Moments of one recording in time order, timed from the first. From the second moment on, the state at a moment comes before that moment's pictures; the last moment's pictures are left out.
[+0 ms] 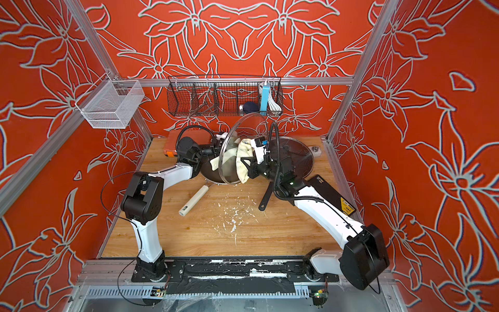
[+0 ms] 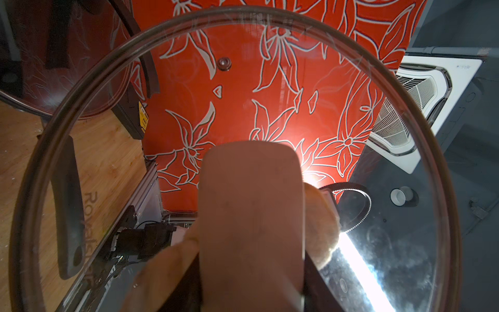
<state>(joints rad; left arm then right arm) -0.27 1.95 1.31 1.13 1.26 -2.10 0.58 1.28 1.04 0.05 -0.33 0.25</state>
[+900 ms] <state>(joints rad) -0.27 1.95 1.31 1.13 1.26 -2.10 0.48 1.38 1.05 0.08 -0.35 0.24</state>
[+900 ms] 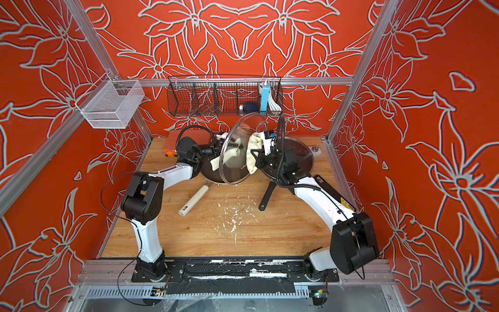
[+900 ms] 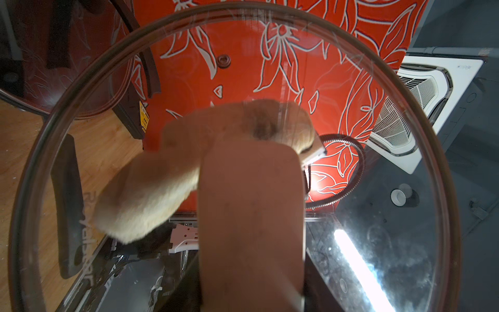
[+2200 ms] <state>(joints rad) -0.30 1.95 1.31 1.13 1.26 -2.10 0.37 1.38 1.07 0.10 -0.29 0.22</state>
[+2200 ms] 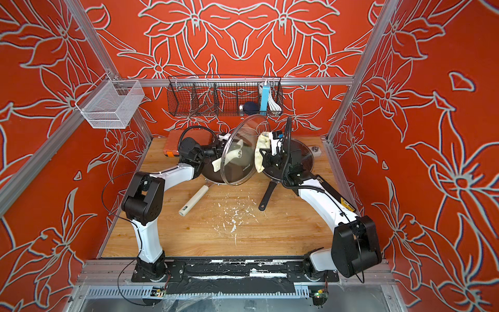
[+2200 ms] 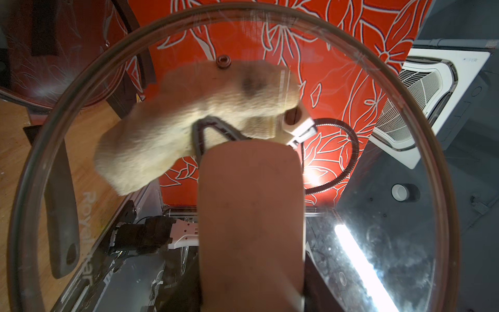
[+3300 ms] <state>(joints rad) -0.29 1.95 1.31 1.13 1.27 -2.10 0.67 1.20 0.81 0.22 -0.35 0.28</state>
